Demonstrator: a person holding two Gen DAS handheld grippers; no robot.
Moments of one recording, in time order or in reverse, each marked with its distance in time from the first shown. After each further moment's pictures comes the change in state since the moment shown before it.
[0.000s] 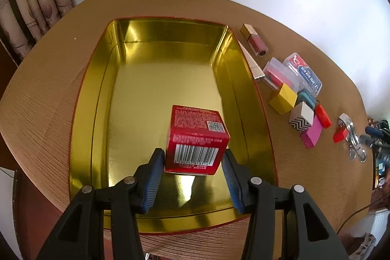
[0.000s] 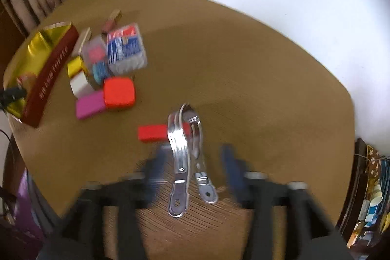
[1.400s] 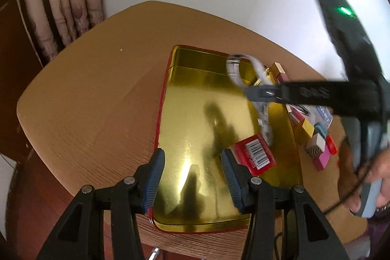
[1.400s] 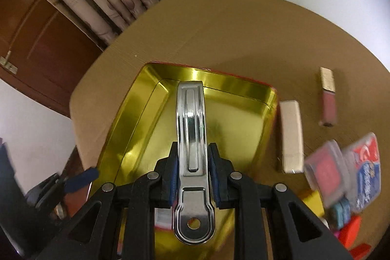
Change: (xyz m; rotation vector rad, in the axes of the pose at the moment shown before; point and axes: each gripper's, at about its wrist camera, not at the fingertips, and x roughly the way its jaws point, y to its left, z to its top) left arm -0.038 0.064 0.001 -0.084 -0.146 0.043; right arm 0.062 0.266 0.185 -0.080 -0.003 0.462
